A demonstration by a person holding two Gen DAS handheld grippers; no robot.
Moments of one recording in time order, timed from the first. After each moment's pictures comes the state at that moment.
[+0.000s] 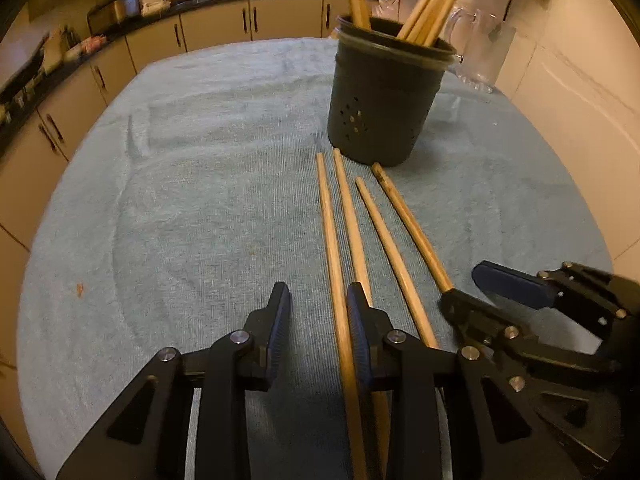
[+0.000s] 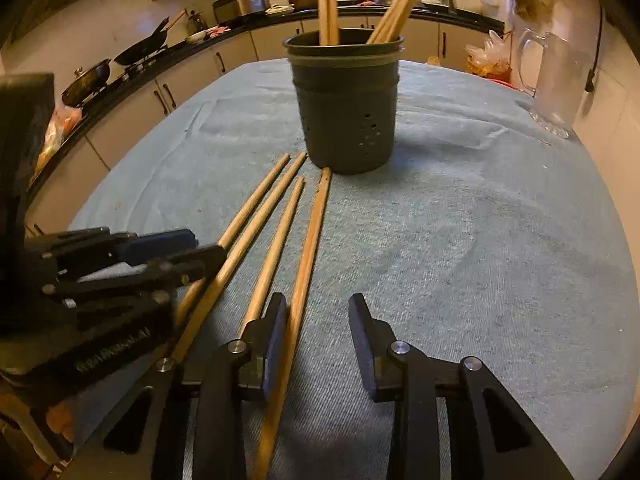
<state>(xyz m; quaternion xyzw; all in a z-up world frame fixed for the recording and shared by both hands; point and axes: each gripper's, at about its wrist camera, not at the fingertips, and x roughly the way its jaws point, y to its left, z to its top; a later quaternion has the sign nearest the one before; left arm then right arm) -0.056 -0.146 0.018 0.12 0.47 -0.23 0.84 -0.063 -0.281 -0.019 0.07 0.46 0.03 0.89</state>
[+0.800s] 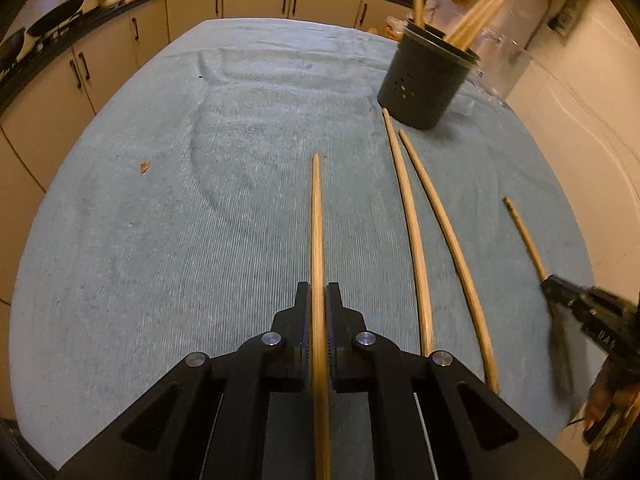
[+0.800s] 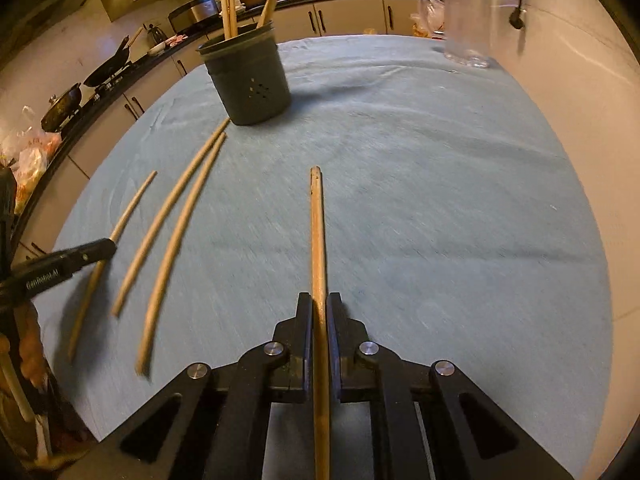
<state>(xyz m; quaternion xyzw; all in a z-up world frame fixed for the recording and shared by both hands) -0.108 -0.064 0.021 0.05 0.51 -0.21 0.83 -0.162 -0.344 -0.018 0.12 0.48 -0.02 0.87</state>
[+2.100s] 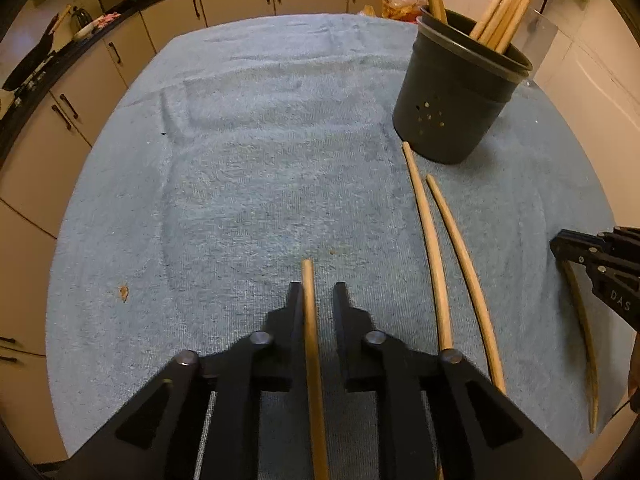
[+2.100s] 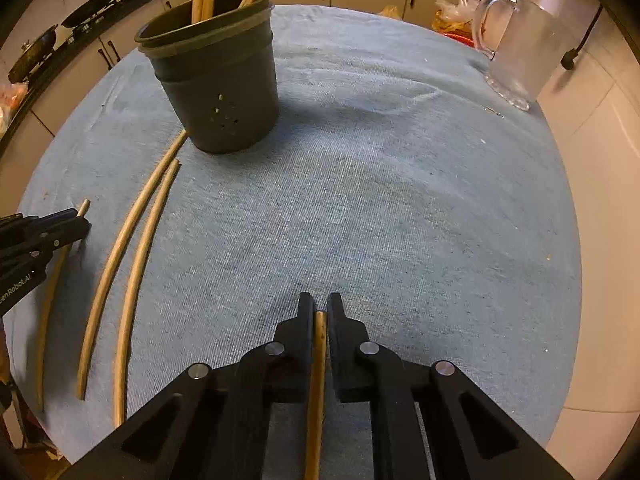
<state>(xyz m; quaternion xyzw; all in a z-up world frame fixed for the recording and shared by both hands) -0.023 -0.112 0.022 0.12 0.53 -0.19 0.82 -0.036 -0.342 -0.016 0.03 0.57 -0.04 0.82</state>
